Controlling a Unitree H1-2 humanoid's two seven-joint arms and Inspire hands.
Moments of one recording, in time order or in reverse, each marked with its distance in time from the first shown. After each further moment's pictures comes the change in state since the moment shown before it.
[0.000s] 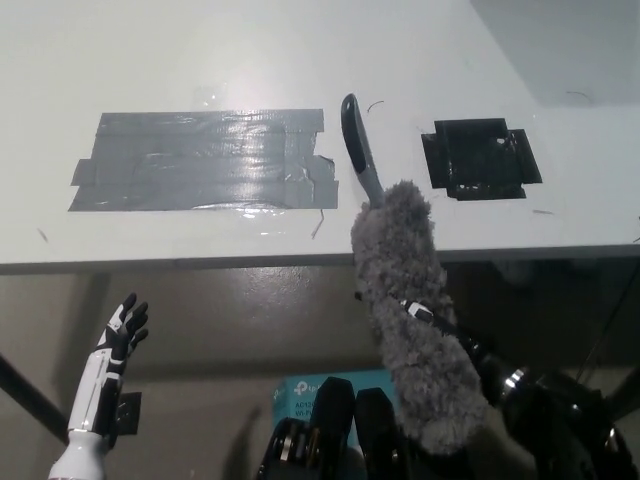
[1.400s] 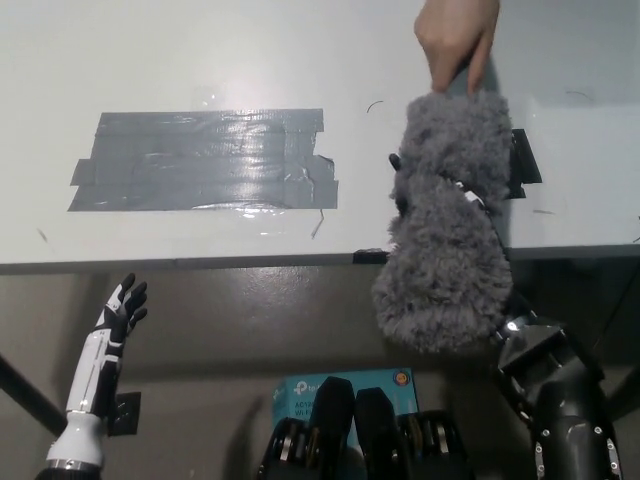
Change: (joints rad) left_arm -0.037 0.009 0.002 -0.017 0.005 0.000 0.000; right_arm -0.072 0.093 -0.065 -0.241 0.623 0.033 -0.383
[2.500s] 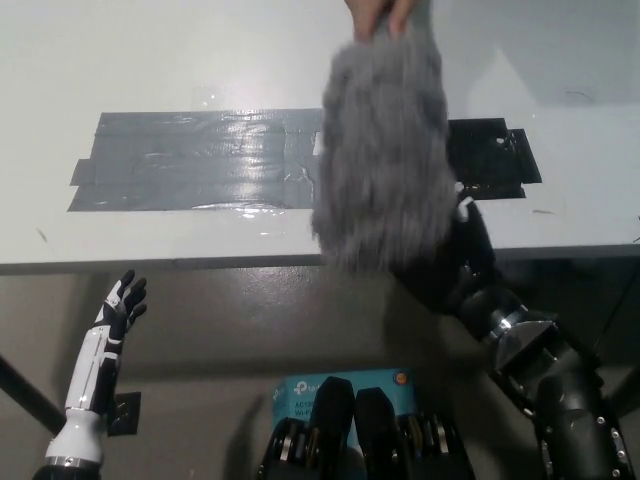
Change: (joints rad) left_arm -0.003 0.001 0.000 -0.008 0.000 0.000 0.000; right_arm -0.013 -0.088 0.110 -0.016 0.006 -0.005 0.086
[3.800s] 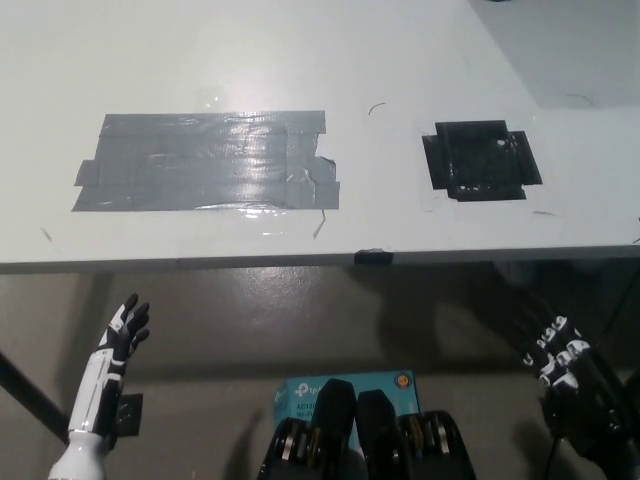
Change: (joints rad) left_arm 0.053 -0.006 -0.009 0.017 -0.001 0.002 -0.001; right_arm 0.463 -0.181 -0.016 -0.216 -0.682 -0.304 0.006
